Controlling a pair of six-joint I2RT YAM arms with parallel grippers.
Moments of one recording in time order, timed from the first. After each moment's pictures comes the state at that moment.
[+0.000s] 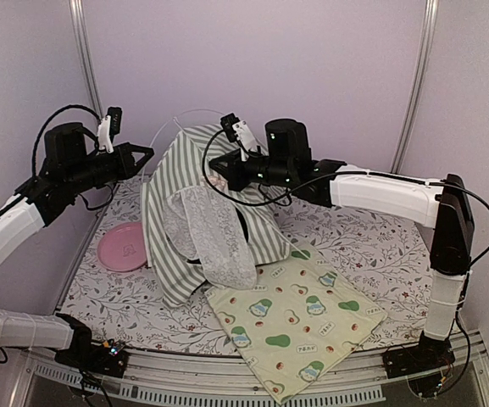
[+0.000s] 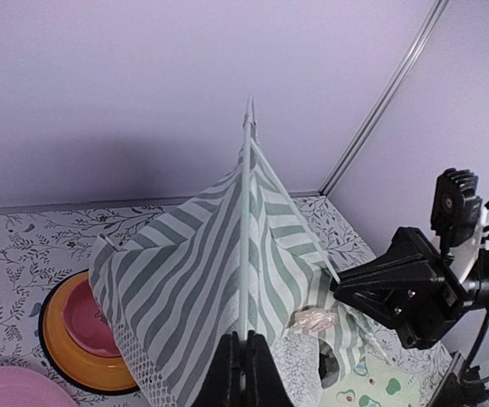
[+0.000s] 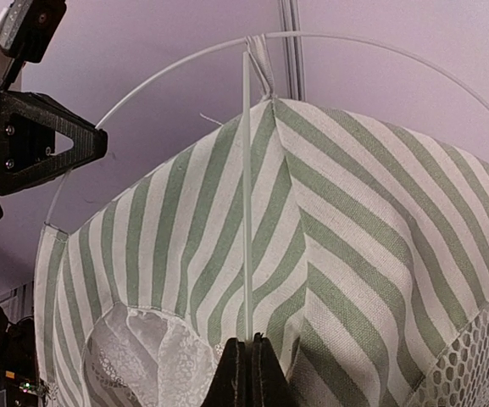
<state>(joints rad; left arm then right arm) -0.35 1.09 1.06 -0.16 0.25 -0.38 0.88 1.94 1.69 0.09 -0.18 0.09</state>
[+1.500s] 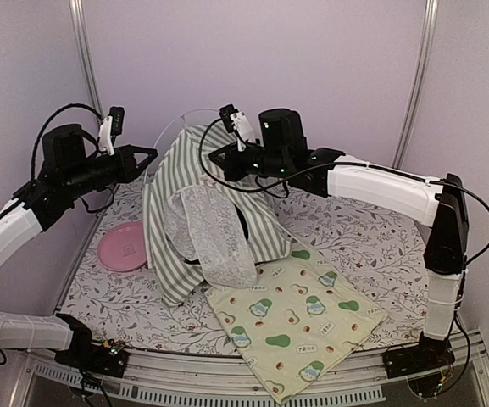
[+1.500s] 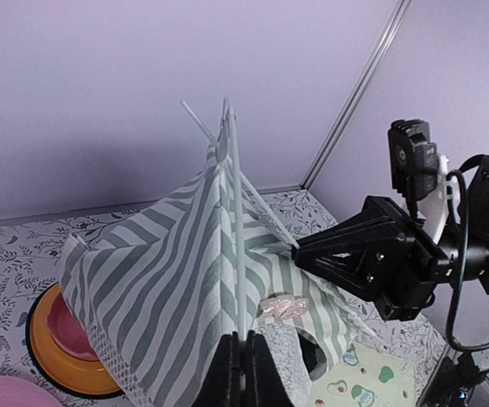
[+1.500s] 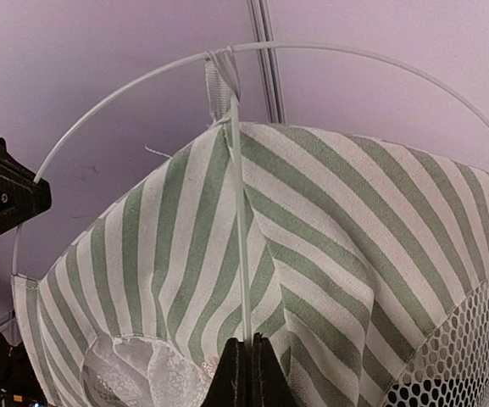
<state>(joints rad) -0.40 1.05 1.05 -0.15 0.28 -0.35 0.89 1.98 1.83 -0.05 -0.09 0.16</state>
